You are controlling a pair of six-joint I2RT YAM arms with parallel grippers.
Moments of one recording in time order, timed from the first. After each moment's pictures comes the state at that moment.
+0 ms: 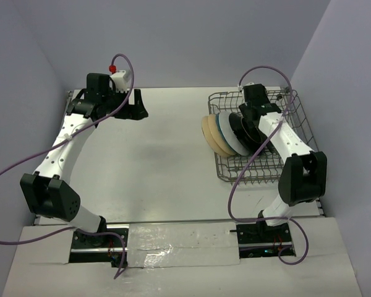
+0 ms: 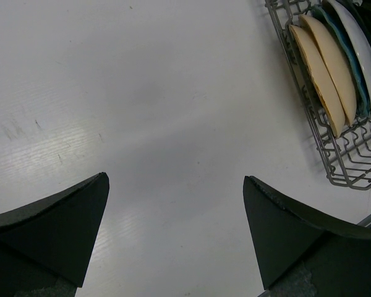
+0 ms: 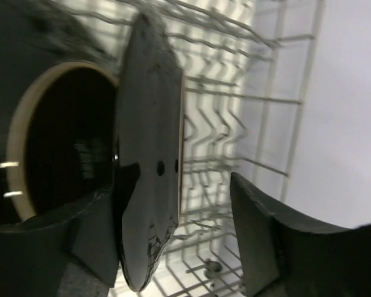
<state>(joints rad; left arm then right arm) -0.23 1.52 1.53 -0.68 0.34 -0.12 0.15 1.60 1.33 -0.56 0.53 -0.38</state>
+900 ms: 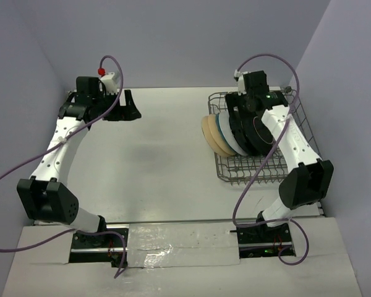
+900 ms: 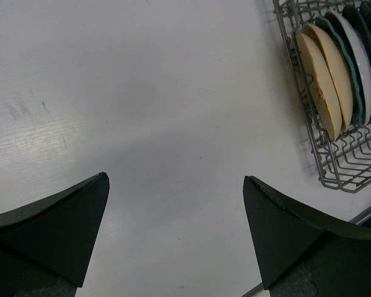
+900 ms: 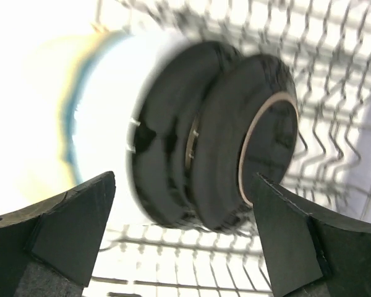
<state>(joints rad) -0.15 1.49 1.47 -0.68 0.40 -0.15 0.21 1.59 1.57 -0.86 0.13 -0.10</state>
